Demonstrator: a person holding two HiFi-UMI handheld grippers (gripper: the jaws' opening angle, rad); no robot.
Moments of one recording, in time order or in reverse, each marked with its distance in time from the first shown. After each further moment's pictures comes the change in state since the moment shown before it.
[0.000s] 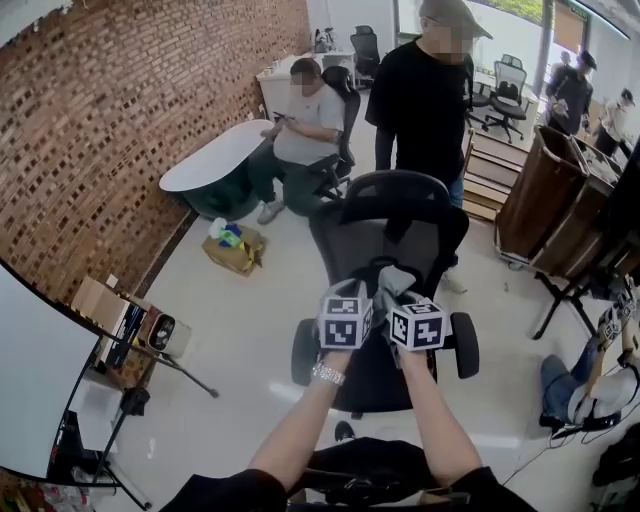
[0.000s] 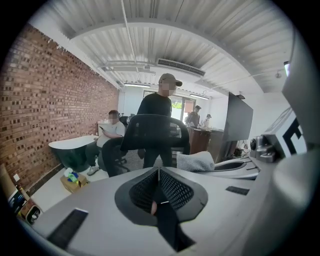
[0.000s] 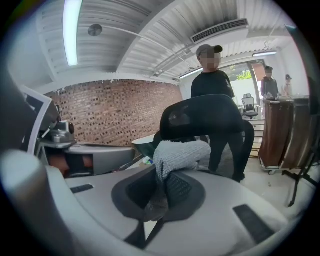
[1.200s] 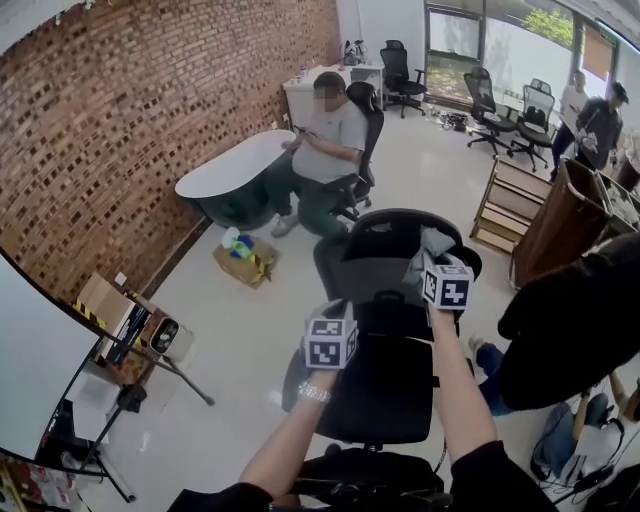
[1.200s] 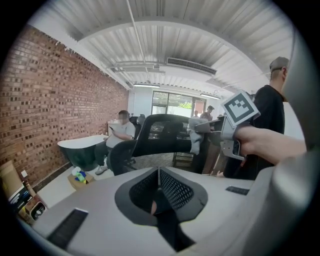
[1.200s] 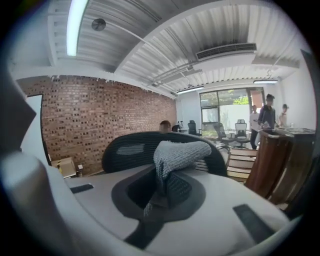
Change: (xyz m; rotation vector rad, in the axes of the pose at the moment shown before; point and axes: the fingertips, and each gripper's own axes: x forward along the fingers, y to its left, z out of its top) left arm 0.048 0.048 0.014 -0.032 -0.008 0.111; right arm 0.067 -0.153 0.175 -0.163 -0.169 -0.191
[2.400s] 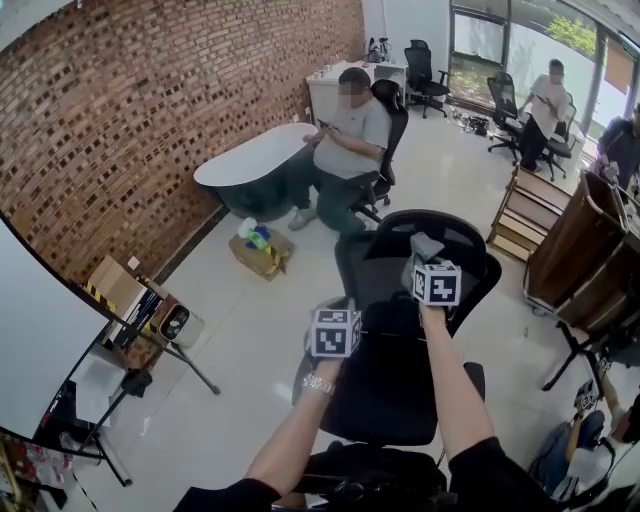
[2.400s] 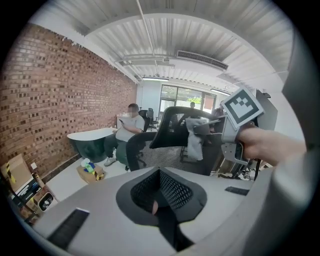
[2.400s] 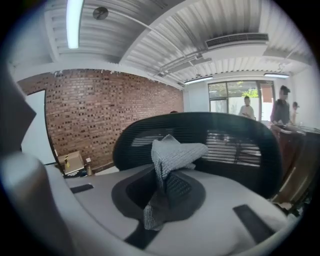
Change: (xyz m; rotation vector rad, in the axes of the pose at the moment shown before) left arm 0.000 0.054 -0.020 -0.043 0.076 0.080; right arm 0.050 0.069 -0.028 -0.028 0.106 0.061
